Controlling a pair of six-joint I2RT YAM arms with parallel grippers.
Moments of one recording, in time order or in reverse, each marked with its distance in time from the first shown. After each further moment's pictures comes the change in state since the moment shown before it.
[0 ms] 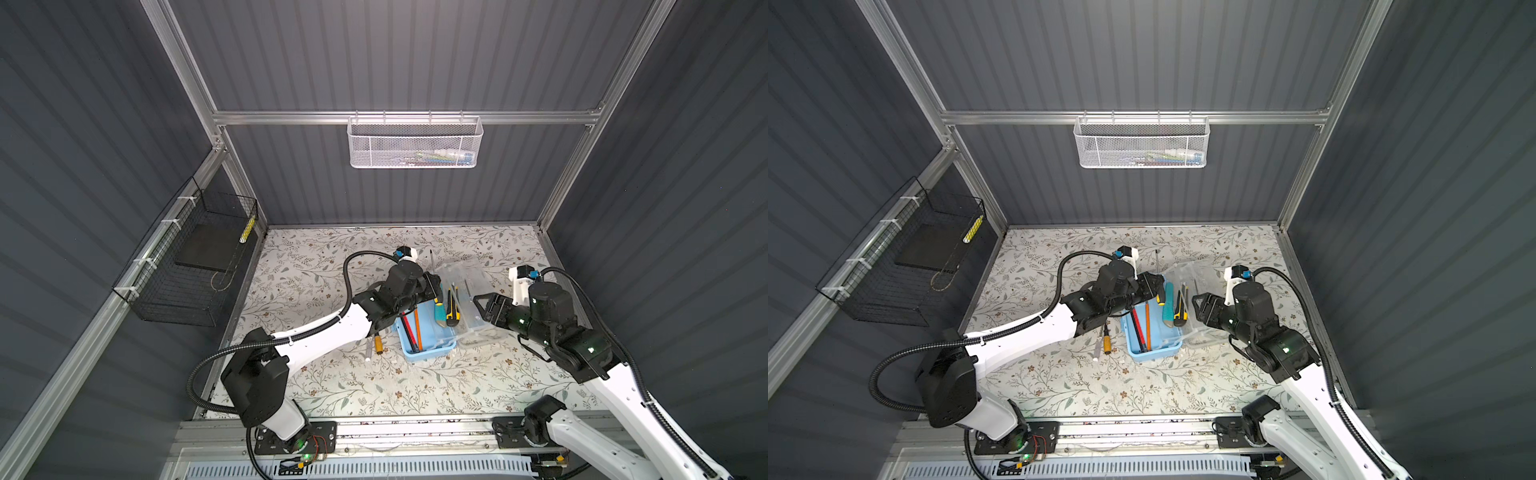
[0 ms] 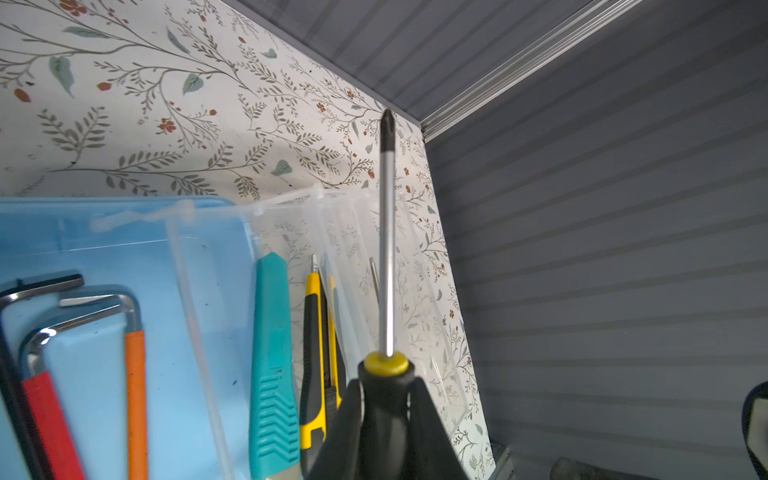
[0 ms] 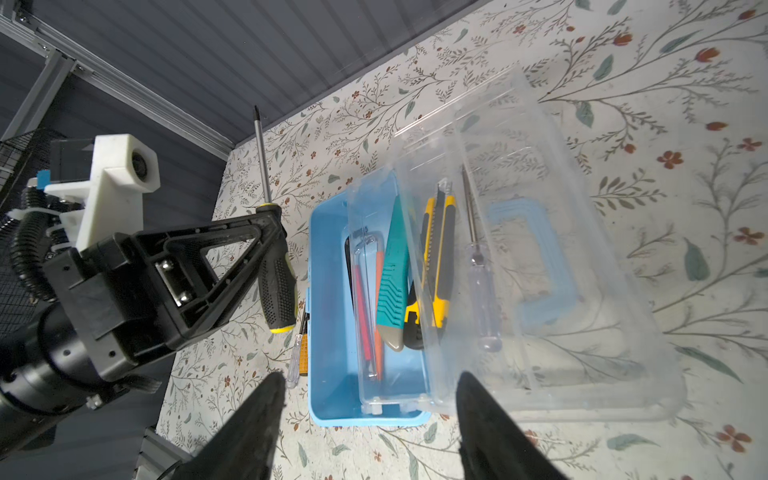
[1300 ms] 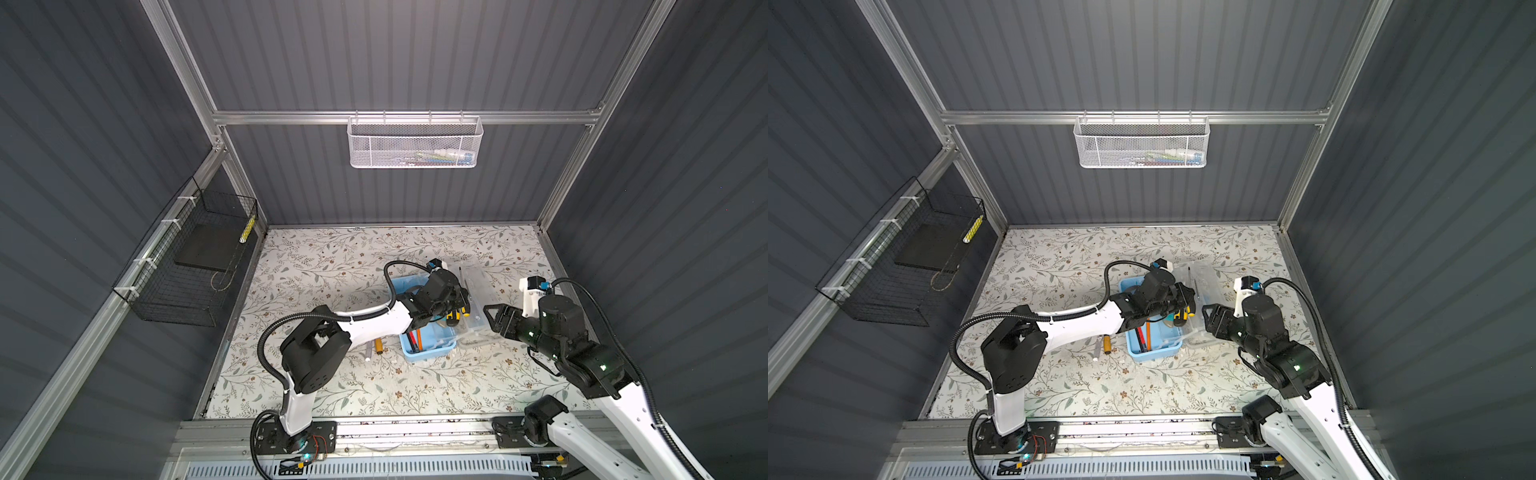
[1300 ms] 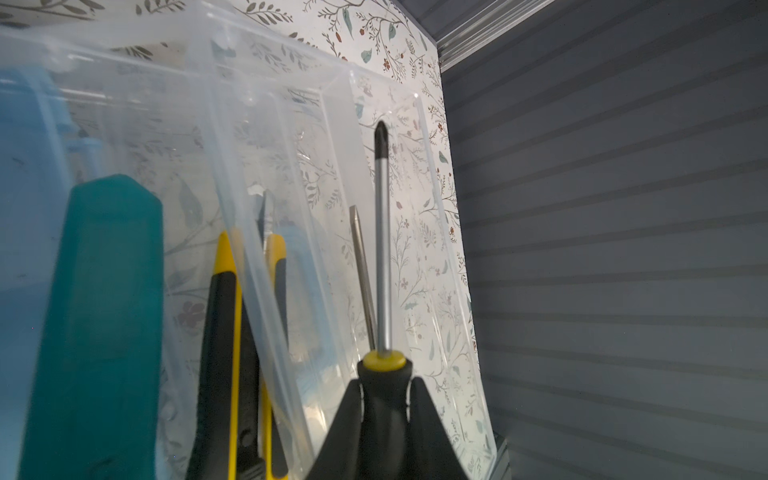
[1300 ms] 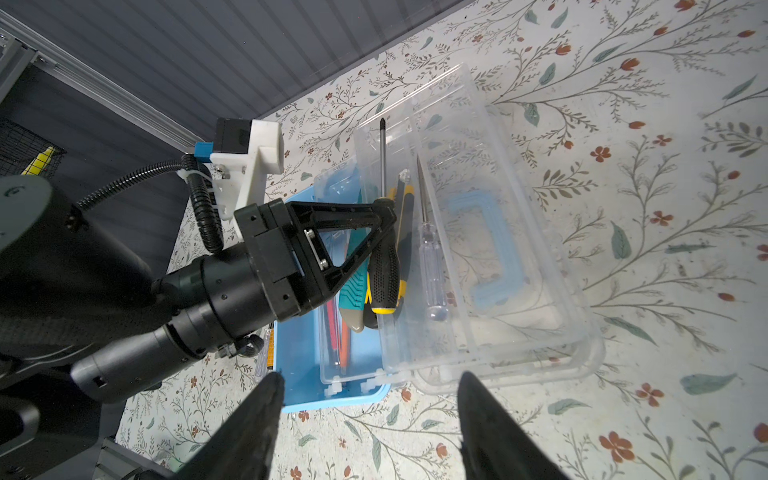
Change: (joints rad) left arm -0.081 0.338 0.192 0.058 0.029 -0.111; right arm -0.026 -0.114 -0.066 -0.064 0.031 -0.038
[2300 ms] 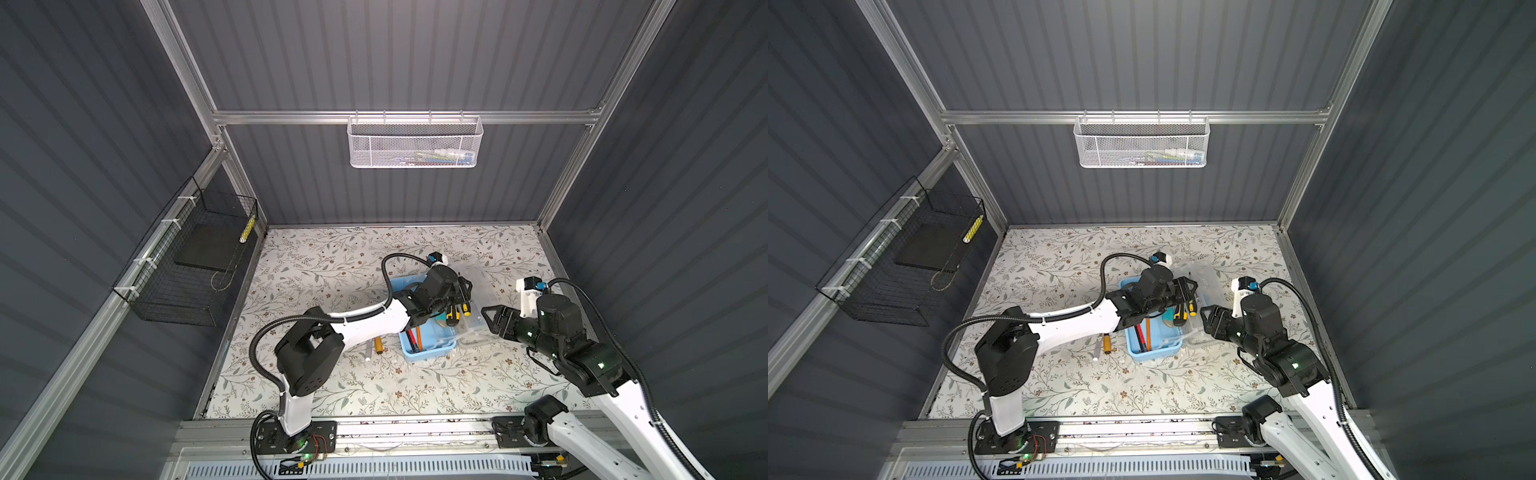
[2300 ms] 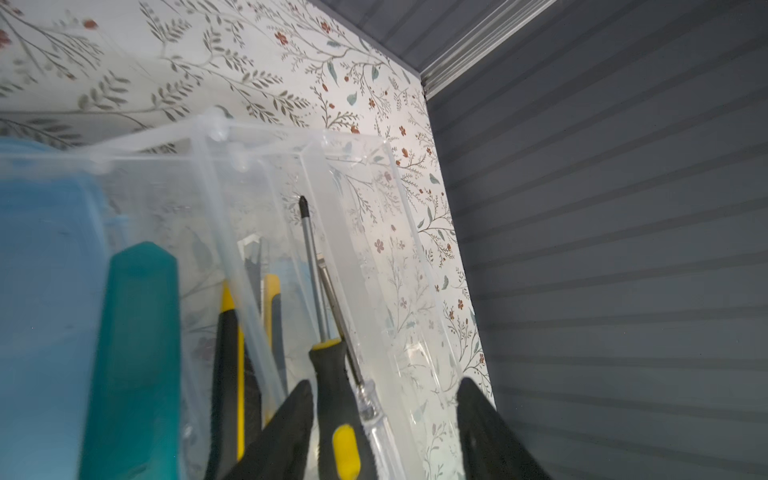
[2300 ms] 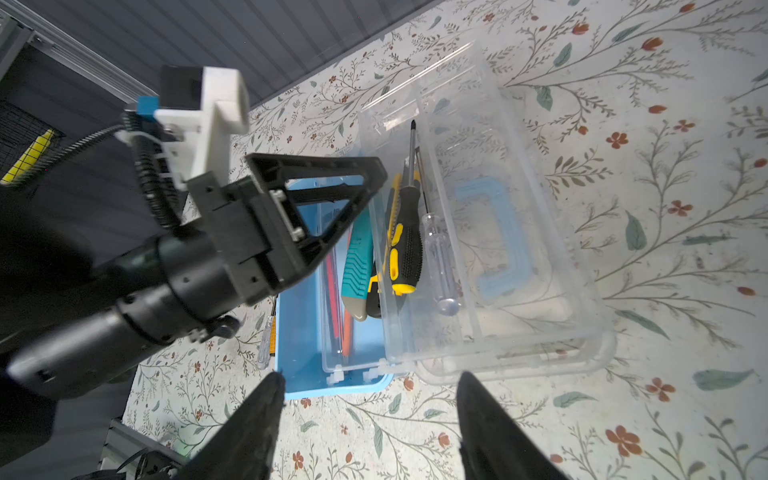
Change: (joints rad) left arm 0.000 -0.079 -0.015 -0.028 -0.073 0.128; right arm -0.004 0.035 0.011 -0.010 -0.045 -0.010
